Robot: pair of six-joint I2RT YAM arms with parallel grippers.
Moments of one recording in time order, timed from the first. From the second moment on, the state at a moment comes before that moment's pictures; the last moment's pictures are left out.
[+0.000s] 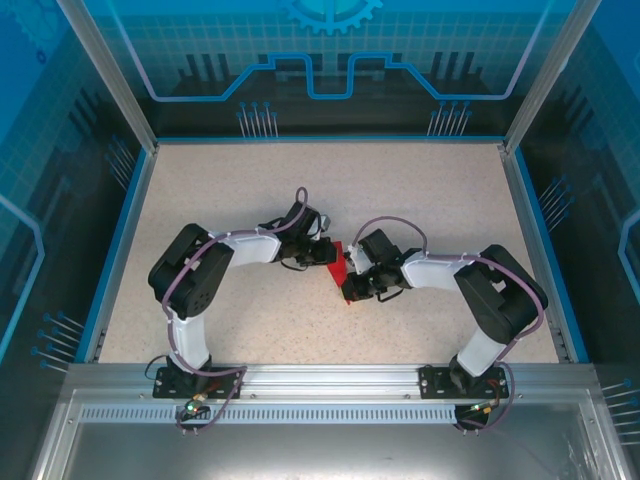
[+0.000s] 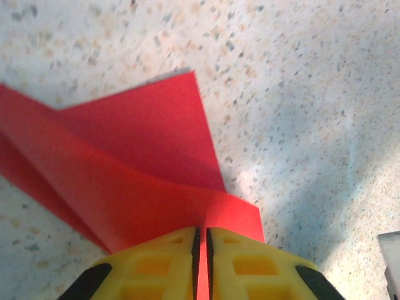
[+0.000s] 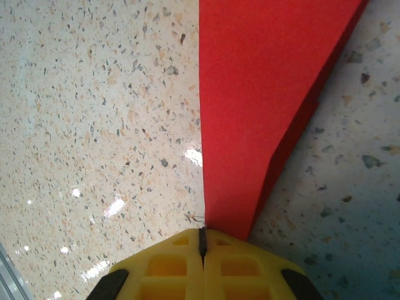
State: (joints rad) left arm -0.55 1.90 1.06 -0.12 0.40 -0.61; right arm 0.62 1.67 0.75 -0.21 -0.46 0.38
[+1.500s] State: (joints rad) left arm -0.43 2.04 1.21 -0.13 0.40 -0.51; right arm 0.61 1.67 0.74 -0.22 -0.47 0.38
